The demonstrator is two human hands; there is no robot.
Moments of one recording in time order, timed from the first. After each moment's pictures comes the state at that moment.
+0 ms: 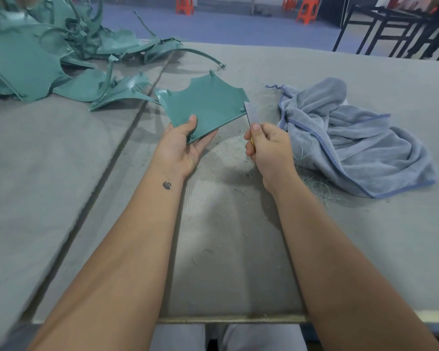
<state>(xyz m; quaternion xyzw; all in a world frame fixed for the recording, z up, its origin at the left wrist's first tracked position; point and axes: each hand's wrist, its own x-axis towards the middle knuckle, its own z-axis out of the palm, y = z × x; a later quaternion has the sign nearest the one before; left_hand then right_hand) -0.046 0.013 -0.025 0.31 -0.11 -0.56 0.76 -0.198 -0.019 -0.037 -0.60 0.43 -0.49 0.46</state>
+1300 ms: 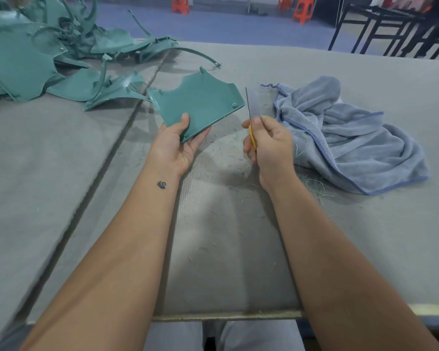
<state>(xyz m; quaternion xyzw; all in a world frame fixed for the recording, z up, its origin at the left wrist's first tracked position) -0.044 0.012 -0.030 0.29 -0.10 -0.56 0.77 -0.204 -0.014 -0.032 -0.54 0.36 -0.55 0.52</state>
